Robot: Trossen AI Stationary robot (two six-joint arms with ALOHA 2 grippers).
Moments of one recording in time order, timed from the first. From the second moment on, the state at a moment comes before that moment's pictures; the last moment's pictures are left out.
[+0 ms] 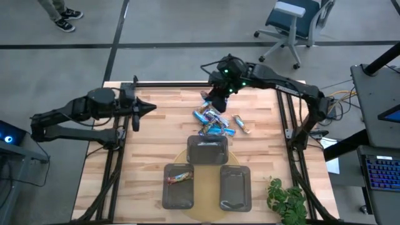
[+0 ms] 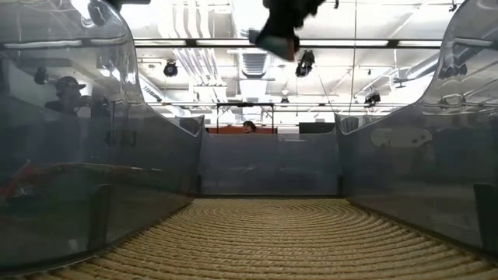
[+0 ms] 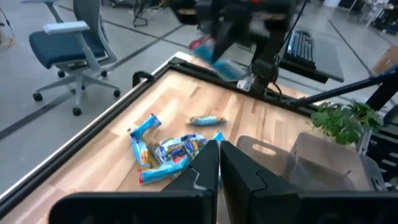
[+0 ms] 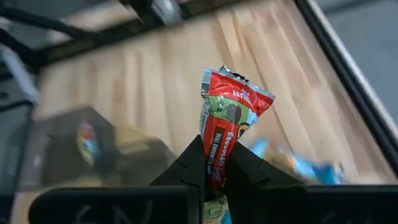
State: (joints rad) left arm 0.15 0.65 0.98 -0.60 -0.13 -0.23; right arm -0.35 1.70 1.80 -0.83 -0.33 0.06
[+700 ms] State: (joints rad) left arm 0.15 0.57 0.98 -0.65 -0.14 -0.23; right arm -0.07 1.69 1.96 -0.62 -0.35 0.10
